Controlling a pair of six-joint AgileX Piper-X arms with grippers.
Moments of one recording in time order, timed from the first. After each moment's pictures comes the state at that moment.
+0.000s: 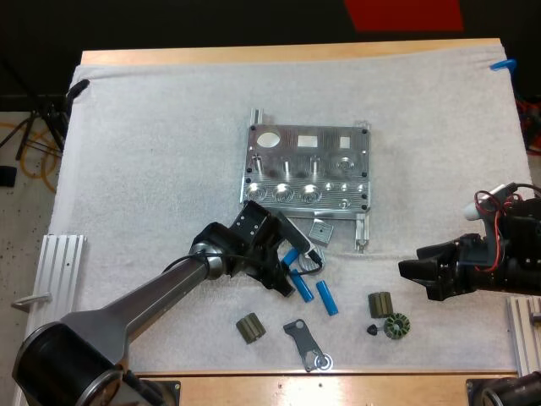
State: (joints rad) left arm -0.63 1.54 -0.76 0.57 0.14 -1.59; right arm 0.31 0.79 -0.91 1.10 -0.63 -1.82
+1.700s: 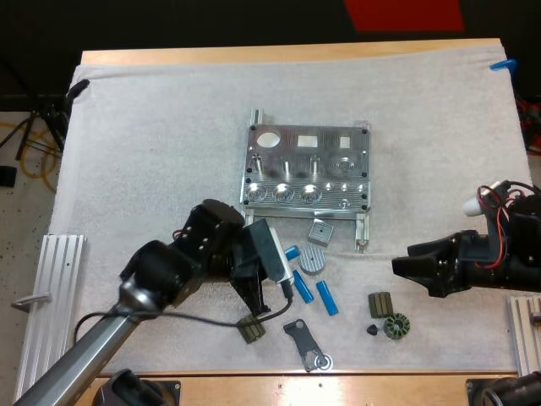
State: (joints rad) left arm -0.63 1.05 -0.84 0.86 0.35 -1.30; right arm 0.32 0.79 -0.91 1.03 -0.75 -1.74
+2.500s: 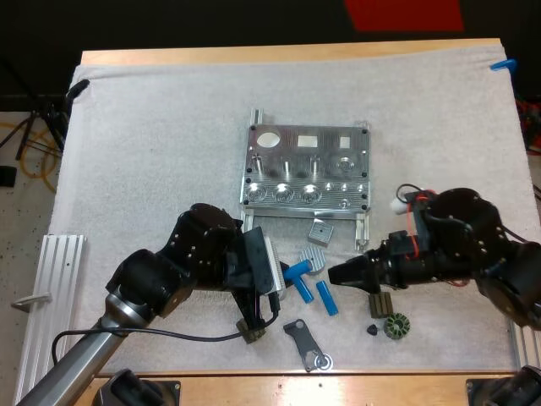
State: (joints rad) left arm -0.63 0.99 -0.84 0.87 0.53 -1.30; right arm 0.65 0.98 -0.91 0.76 -0.69 -1.31
